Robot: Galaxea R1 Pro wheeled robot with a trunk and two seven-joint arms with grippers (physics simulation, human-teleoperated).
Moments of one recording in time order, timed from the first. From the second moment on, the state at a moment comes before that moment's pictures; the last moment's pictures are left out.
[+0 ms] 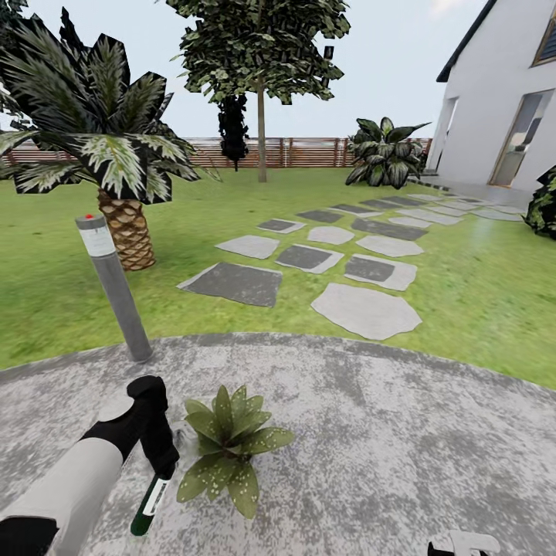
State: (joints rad) left arm -0.79 0.11 -0.10 -0.67 -1.31 0.75 -1.56; right arm -0.32 -0.10 -0.56 -0.30 0.49 -0.21 -0.13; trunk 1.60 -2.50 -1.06
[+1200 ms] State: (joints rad) left arm -0.77 0.13 -0.09 -0.67 -1.32 0.79 -1.56; right arm -0.32 -0.10 -0.56 -0.30 0.49 -0.22 -0.13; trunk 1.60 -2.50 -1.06
